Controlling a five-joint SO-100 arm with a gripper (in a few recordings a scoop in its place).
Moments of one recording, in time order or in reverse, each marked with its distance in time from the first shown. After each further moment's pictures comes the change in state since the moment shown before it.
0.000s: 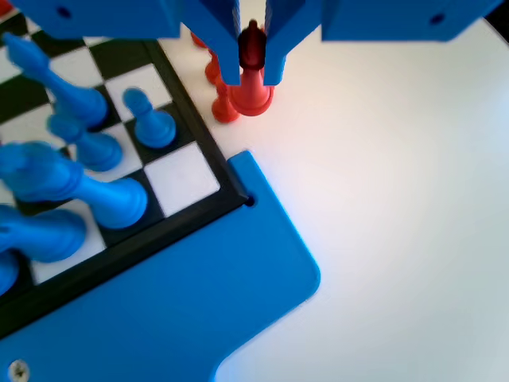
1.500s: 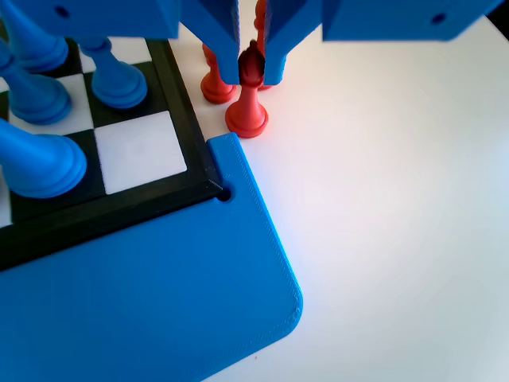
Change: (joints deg) arm 0.8 -4.9 4.6 -13.4 -9.1
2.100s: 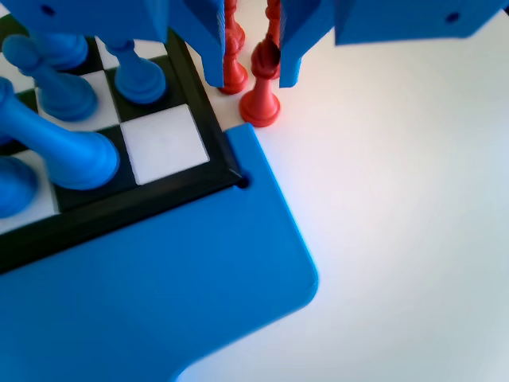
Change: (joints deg) arm -1.5 0.0 -2.5 7.3 3.1
